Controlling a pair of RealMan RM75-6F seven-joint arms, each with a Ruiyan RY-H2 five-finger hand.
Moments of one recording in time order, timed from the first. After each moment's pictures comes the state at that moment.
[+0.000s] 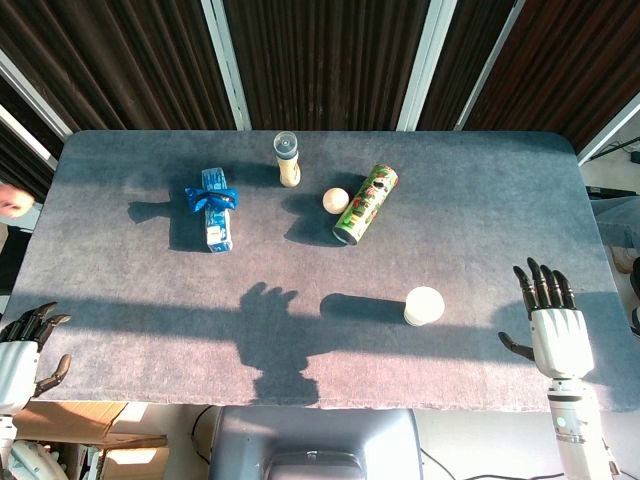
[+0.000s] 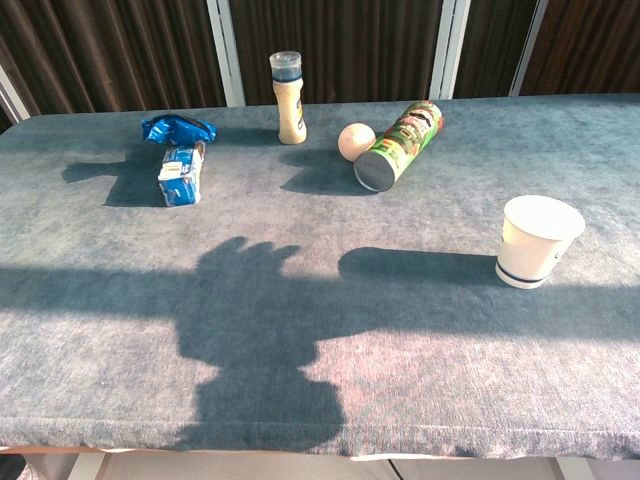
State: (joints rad) left arm -0.09 -1.08 -0.04 -1.66 1.46 1.47 0.09; right arm 0.14 -1.31 0.11 -1.58 -1.46 1.51 -0.28
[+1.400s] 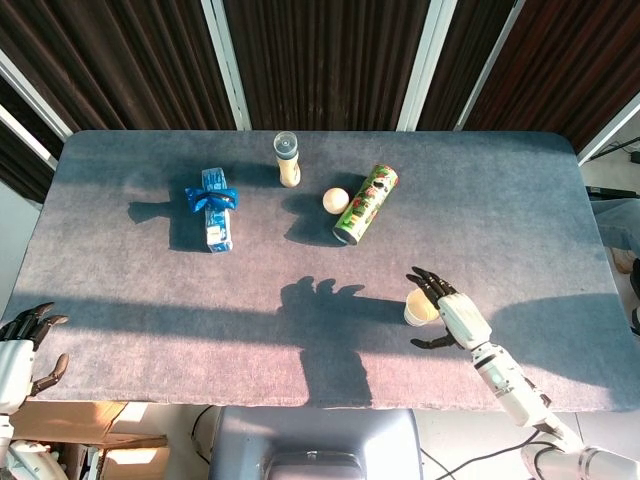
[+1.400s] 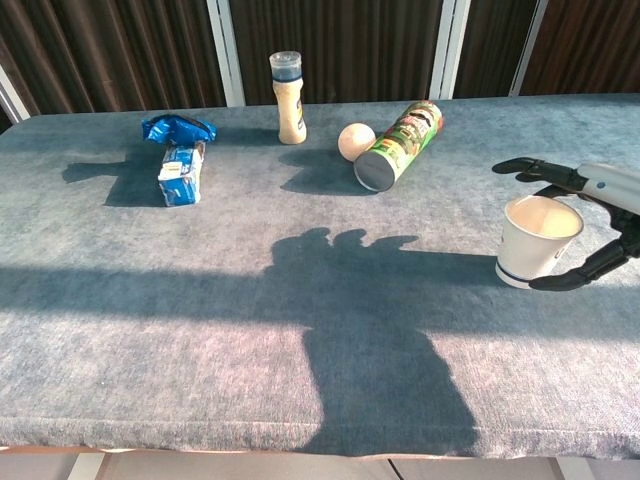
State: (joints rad) left arm -0.08 -1.06 -0.04 -1.67 1.45 1.45 0.05; right arm 0.44 -1.54 0.05 -1.16 -1.61 1.16 0.44
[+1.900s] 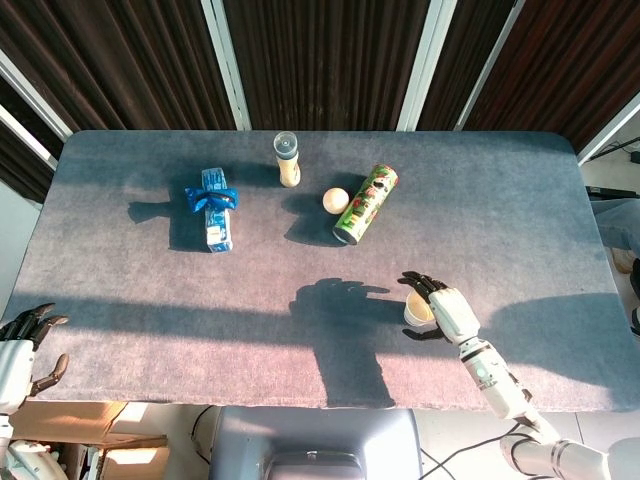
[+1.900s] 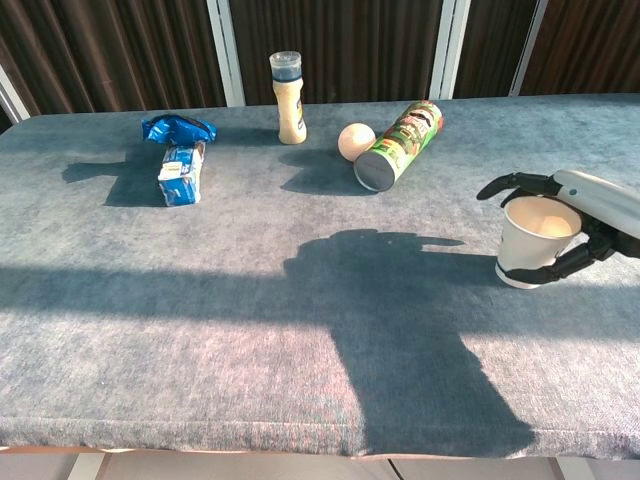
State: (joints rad) left arm -0.09 -1.06 -0.04 -1.67 1.45 1.45 0.04; right arm 0.46 -1.67 0.07 -1.01 -1.57 1.19 0.40
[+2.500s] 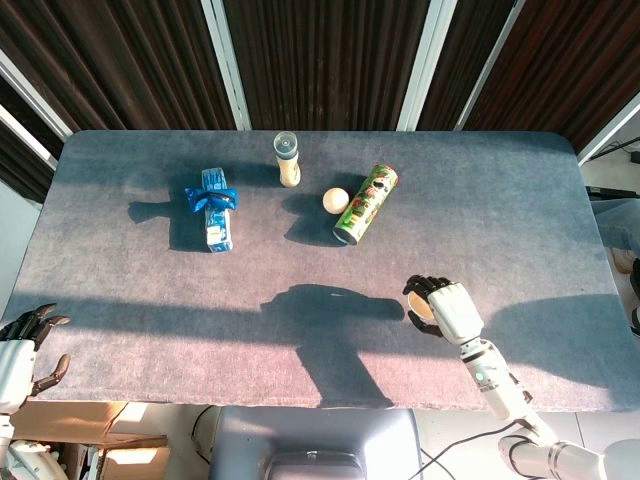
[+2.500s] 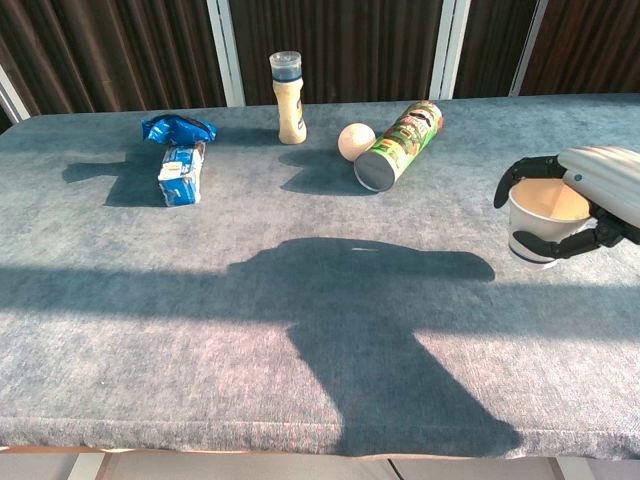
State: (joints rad) left arm -0.09 -1.06 -0.04 -1.67 1.45 1.44 0.04; right arm 0.45 -1.66 0.06 -1.04 -1.61 1.32 0.08
